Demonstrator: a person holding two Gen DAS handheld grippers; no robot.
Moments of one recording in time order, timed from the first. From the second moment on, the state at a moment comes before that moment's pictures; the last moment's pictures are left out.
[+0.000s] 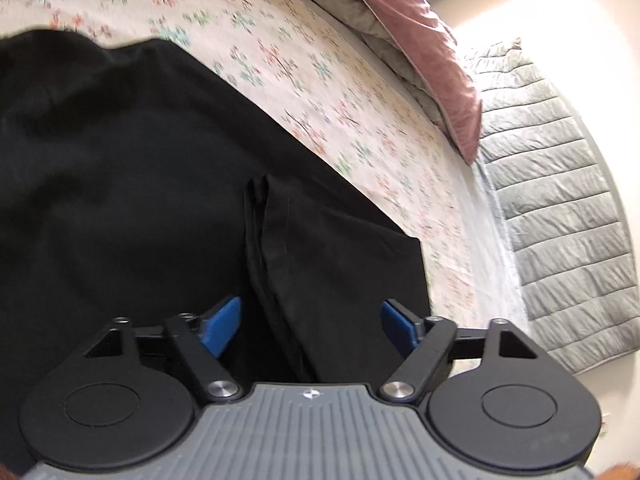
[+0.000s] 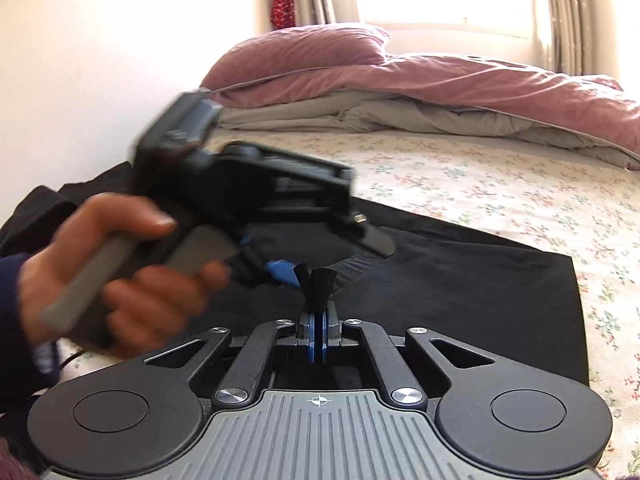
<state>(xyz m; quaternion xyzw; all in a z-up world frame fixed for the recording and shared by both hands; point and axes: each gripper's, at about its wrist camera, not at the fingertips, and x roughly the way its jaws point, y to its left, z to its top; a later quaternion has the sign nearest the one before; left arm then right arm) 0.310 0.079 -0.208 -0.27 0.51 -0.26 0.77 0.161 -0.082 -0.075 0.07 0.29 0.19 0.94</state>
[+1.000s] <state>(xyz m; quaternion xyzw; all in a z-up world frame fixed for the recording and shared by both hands) 0.308 0.389 -0.140 -0.10 0.40 -0.07 0.91 0.257 0.254 -0.020 0.04 0.29 0.44 0.85</state>
